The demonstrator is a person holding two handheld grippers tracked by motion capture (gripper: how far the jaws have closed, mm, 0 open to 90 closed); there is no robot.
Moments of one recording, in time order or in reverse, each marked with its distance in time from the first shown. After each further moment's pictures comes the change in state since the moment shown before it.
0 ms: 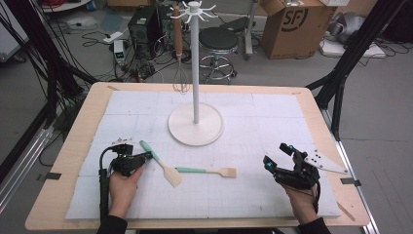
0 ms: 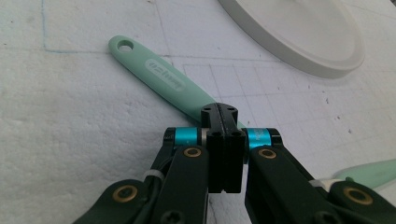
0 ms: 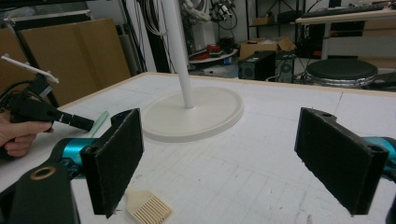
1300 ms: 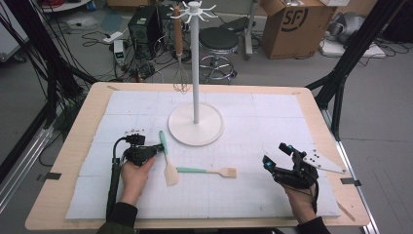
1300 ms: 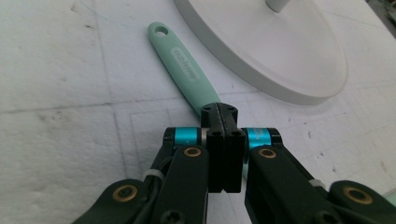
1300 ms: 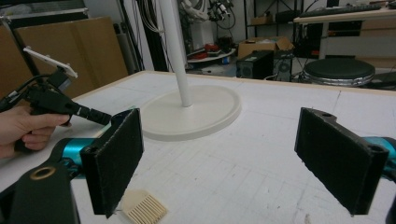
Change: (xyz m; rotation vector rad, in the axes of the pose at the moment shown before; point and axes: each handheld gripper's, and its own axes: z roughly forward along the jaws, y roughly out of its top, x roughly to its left) left arm -0.015 0.020 0.035 0.022 -0.078 0.002; right arm -0.002 -0.003 0.003 0.003 -0.007 -0.007
